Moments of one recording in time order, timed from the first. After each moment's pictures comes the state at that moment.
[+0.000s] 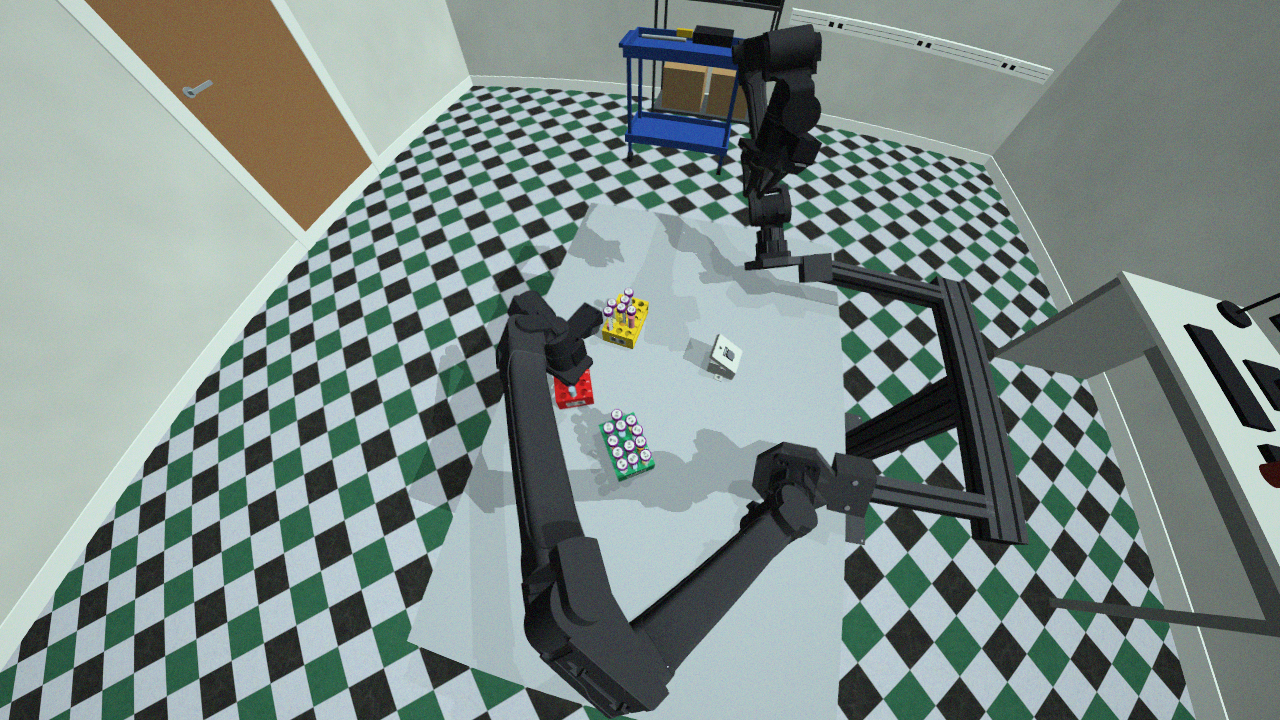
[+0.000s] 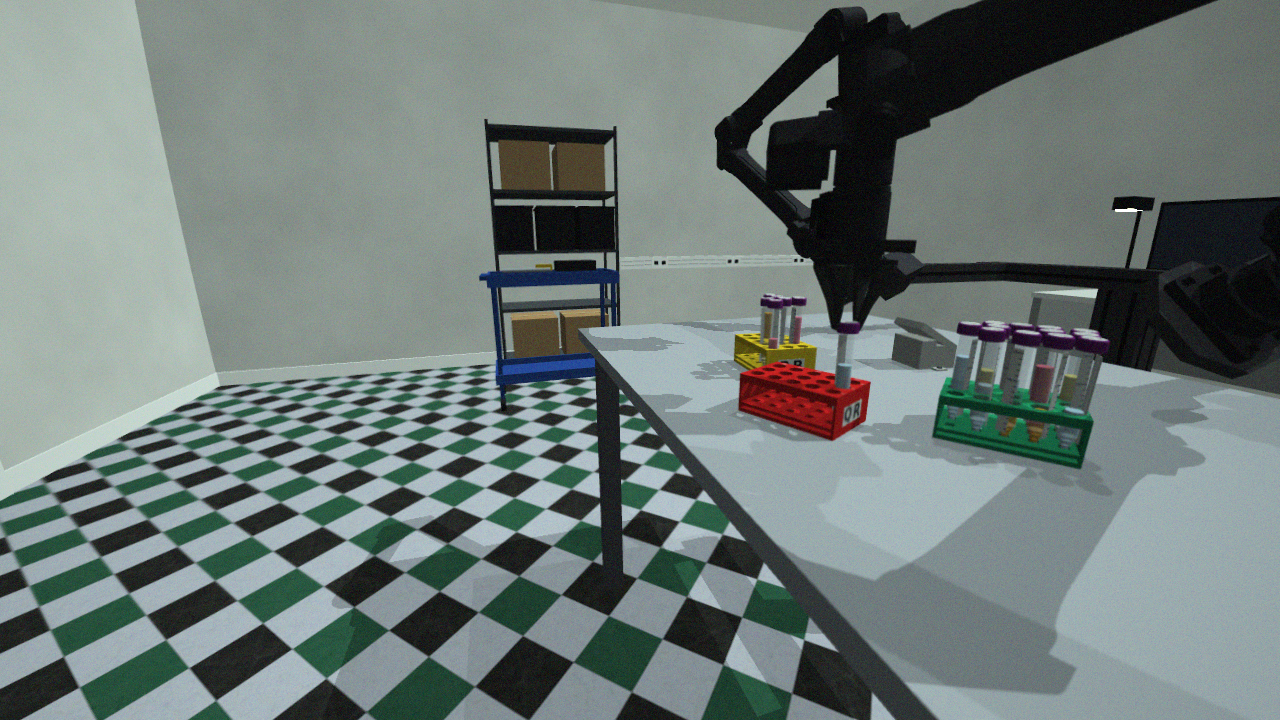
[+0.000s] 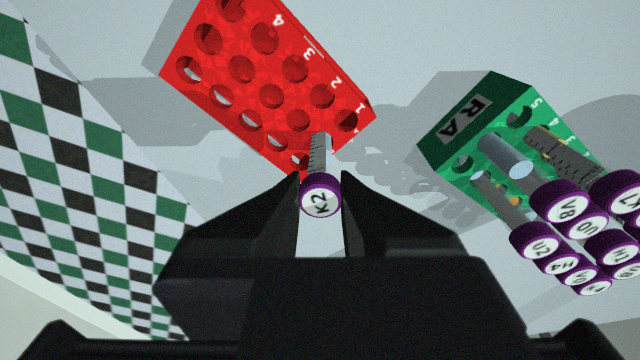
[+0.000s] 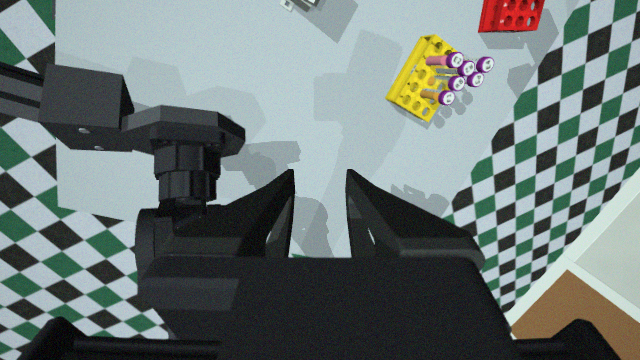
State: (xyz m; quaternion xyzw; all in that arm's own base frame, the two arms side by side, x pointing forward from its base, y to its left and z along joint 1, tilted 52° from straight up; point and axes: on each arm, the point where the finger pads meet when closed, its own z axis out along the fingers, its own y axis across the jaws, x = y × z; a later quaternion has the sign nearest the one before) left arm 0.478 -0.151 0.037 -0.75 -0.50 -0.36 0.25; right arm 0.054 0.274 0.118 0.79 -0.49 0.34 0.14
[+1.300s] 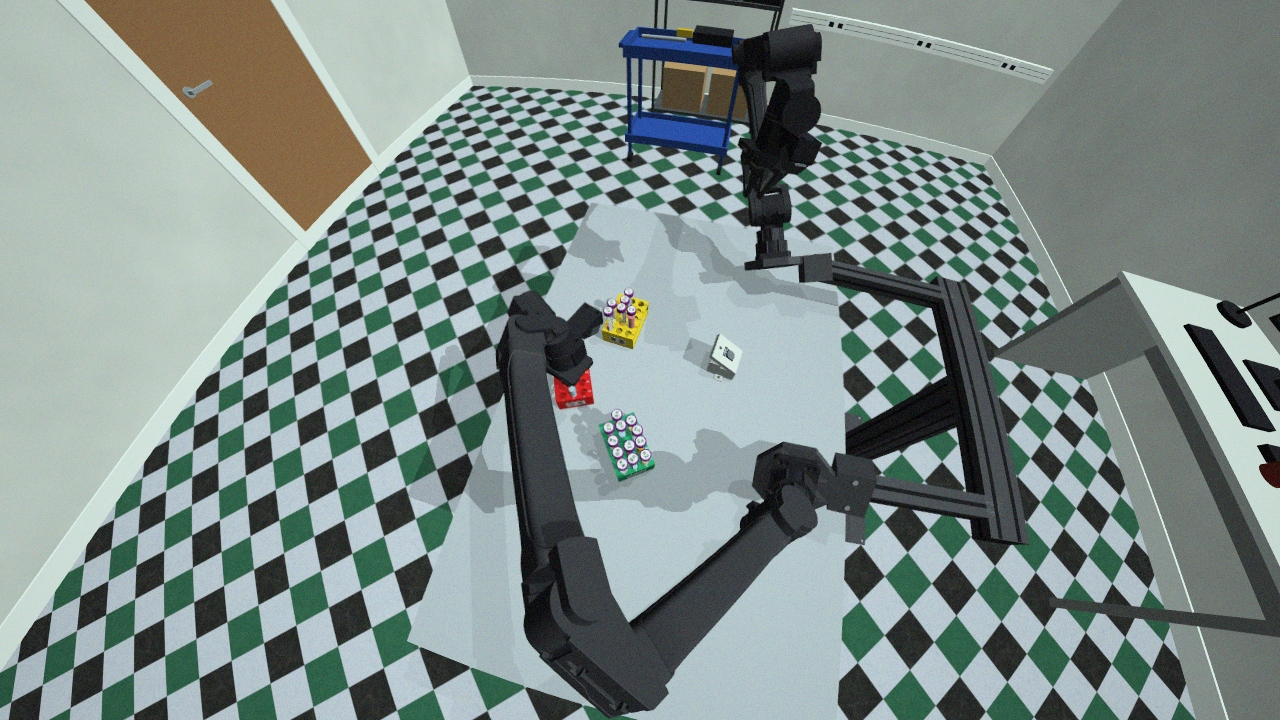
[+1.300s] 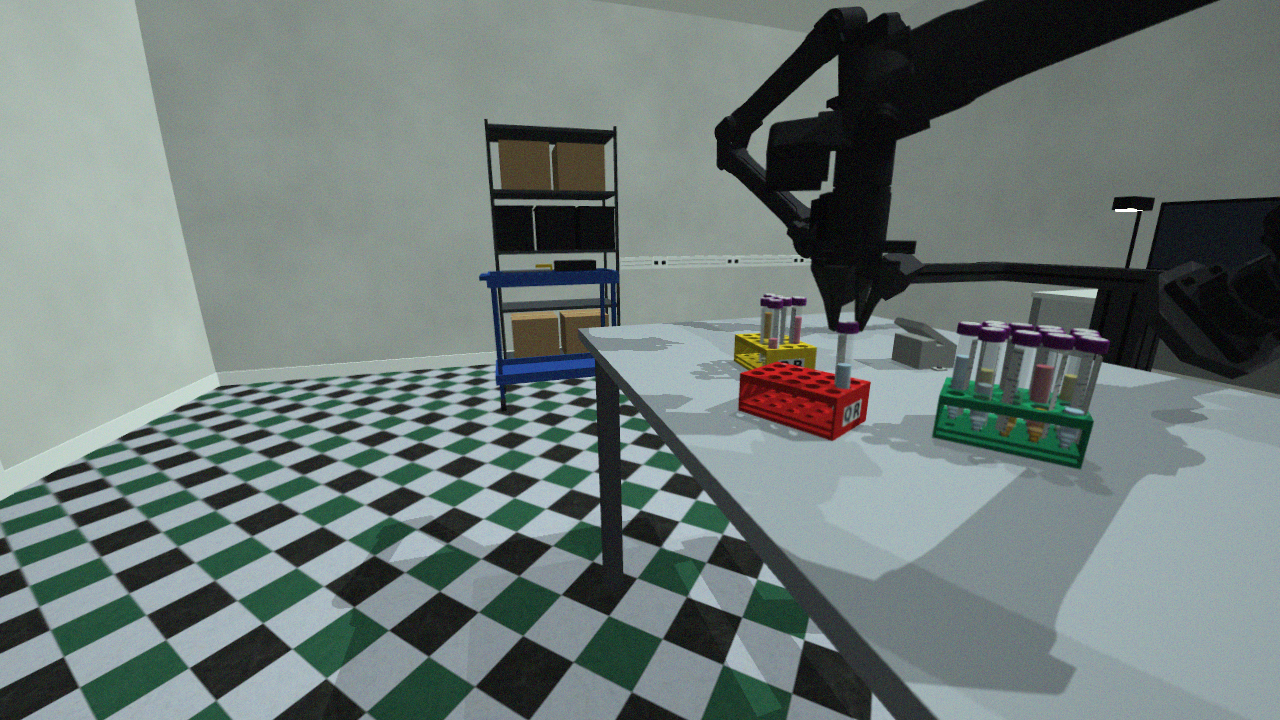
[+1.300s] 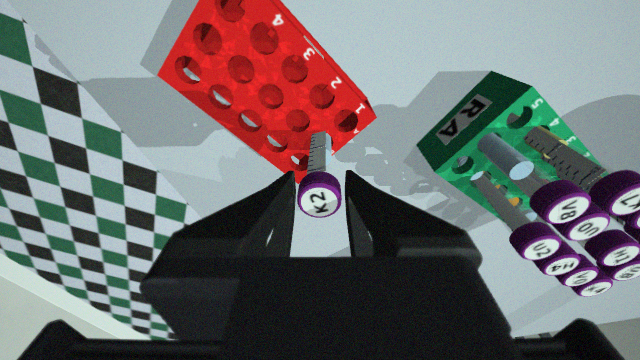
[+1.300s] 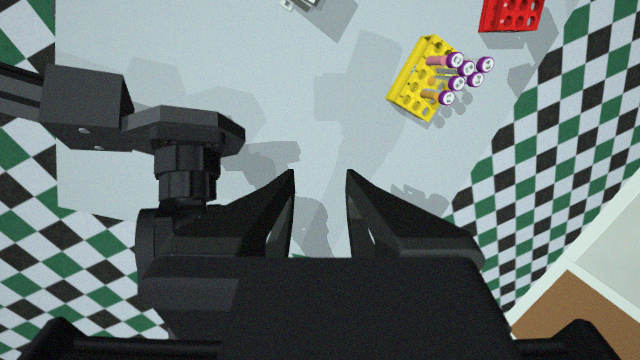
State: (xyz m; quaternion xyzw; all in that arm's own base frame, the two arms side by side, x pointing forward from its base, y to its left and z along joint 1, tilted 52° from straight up) left arm 0.479 -0.150 0.036 -0.75 -0.50 -0.36 0.25; right arm 0.054 0.274 0.118 0.79 -0.49 0.34 0.14
